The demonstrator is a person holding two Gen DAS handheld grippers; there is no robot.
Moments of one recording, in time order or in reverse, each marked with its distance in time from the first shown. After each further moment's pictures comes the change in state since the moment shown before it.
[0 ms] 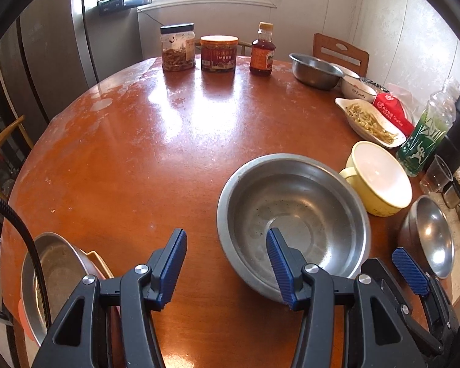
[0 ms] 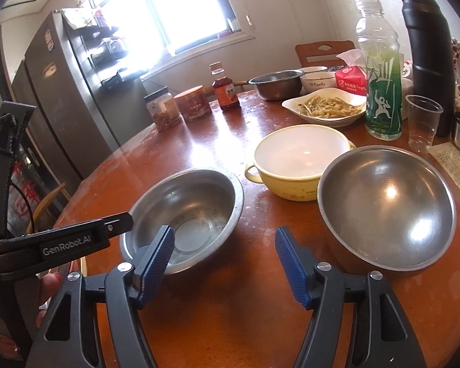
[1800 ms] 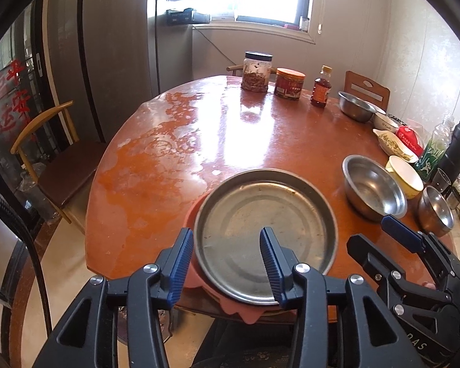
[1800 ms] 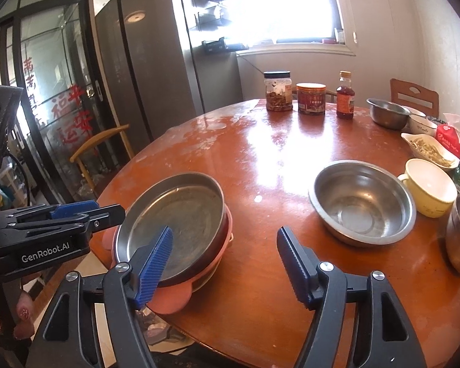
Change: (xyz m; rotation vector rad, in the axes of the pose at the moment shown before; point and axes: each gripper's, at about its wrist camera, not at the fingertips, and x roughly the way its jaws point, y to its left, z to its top) left arm -0.108 0.171 -0.085 -0.094 -0.139 0.049; right arm -0.015 0.170 -0.049 -0.316 0.024 0.208
